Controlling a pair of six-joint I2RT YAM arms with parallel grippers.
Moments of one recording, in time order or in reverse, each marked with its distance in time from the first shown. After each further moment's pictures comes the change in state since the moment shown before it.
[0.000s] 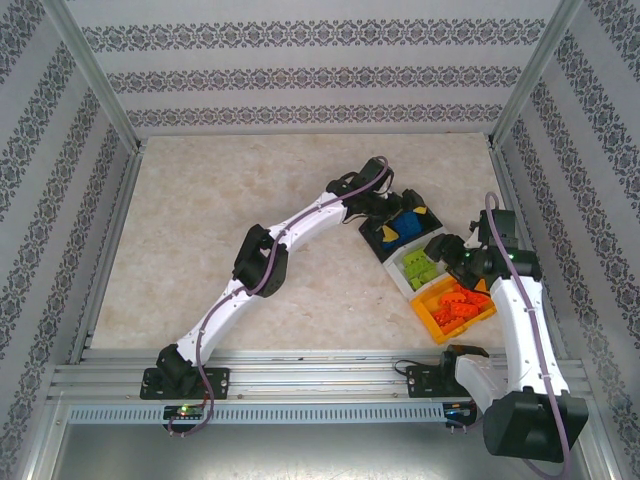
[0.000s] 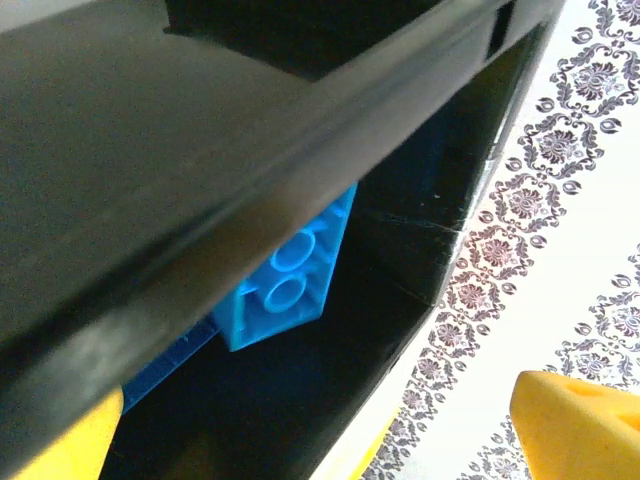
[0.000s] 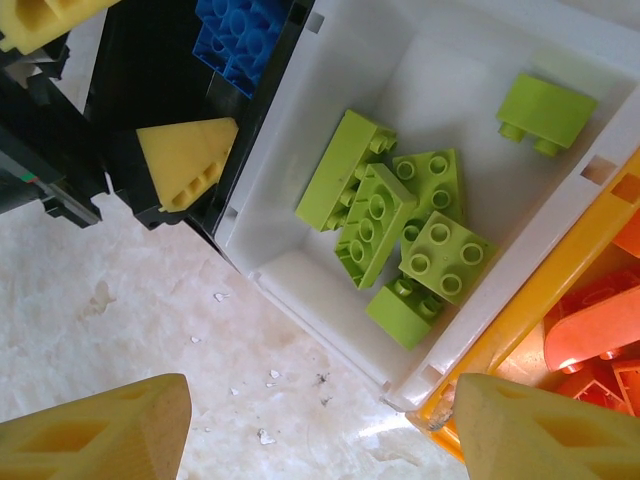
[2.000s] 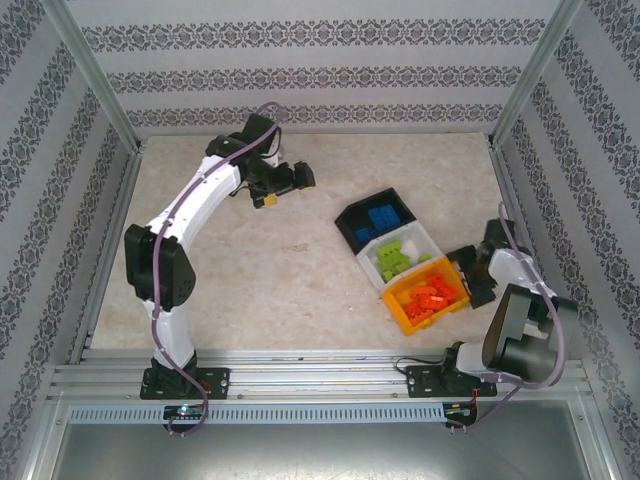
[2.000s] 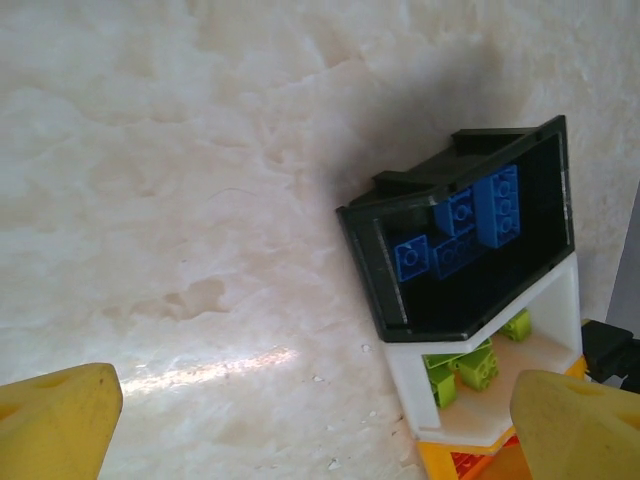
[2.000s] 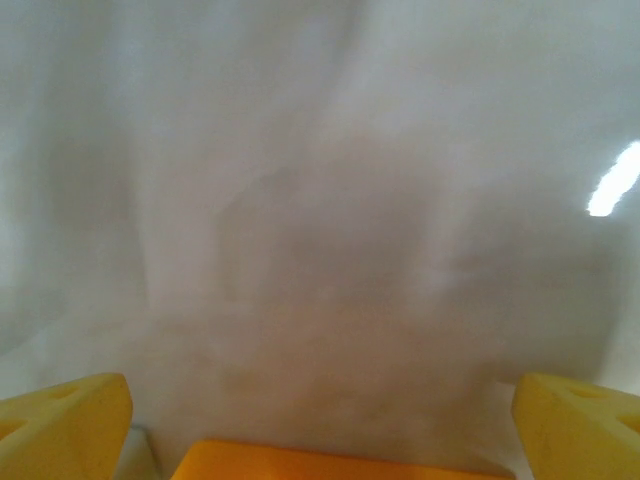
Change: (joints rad) left arm 0.379 -0.803 -0.706 -0.401 -0.295 0.664; right arm -0.164 0.436 -0.145 0.329 0.201 0.315
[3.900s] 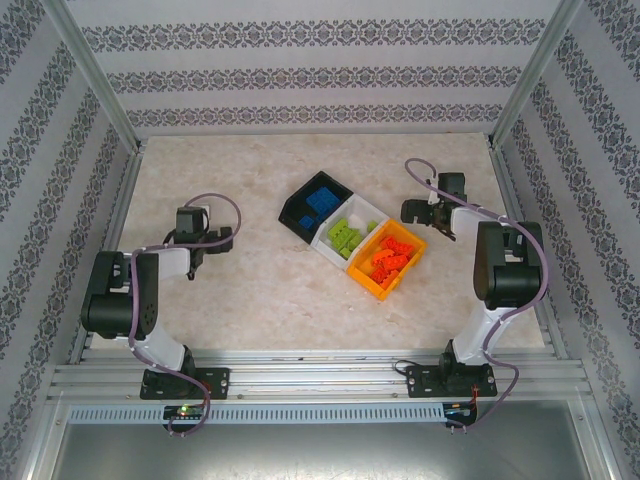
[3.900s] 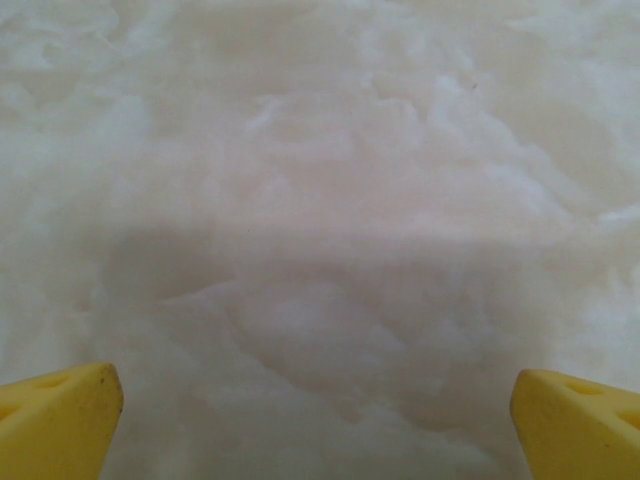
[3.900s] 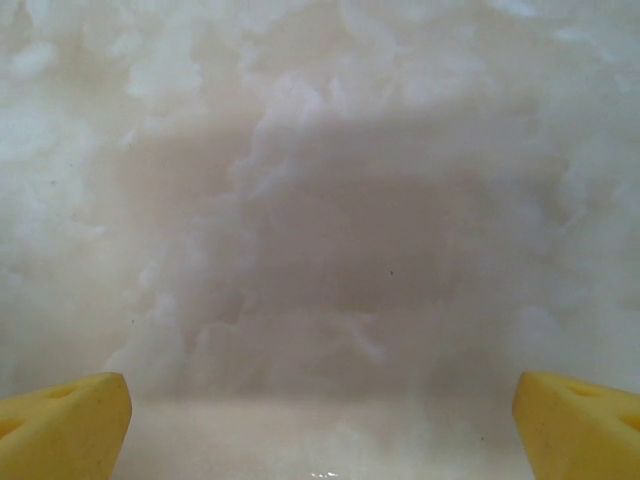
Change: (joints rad) left arm 0.361 -0.274 -1.208 1.236 -0.417 0.574; right arm 0.256 0.429 0.313 0.512 0.032 -0.822
